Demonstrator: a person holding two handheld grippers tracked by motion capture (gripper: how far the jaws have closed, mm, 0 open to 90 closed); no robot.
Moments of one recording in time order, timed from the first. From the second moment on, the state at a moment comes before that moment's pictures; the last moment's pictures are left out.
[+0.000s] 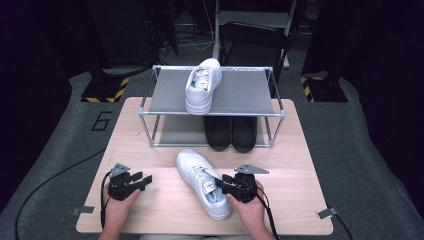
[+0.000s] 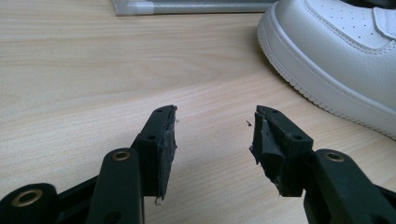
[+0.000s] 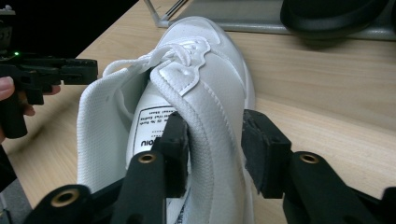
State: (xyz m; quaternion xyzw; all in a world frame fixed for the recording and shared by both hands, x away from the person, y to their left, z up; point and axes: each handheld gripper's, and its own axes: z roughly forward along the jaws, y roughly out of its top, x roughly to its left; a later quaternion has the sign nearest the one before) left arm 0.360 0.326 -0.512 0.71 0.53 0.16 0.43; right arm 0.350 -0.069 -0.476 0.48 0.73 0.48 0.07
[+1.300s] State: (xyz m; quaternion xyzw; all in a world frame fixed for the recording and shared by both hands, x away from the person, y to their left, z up) left arm 0.362 0.326 -0.514 0.72 0.53 0.15 0.43; right arm 0.357 -0.068 -0.483 0.44 0.76 0.46 0.08
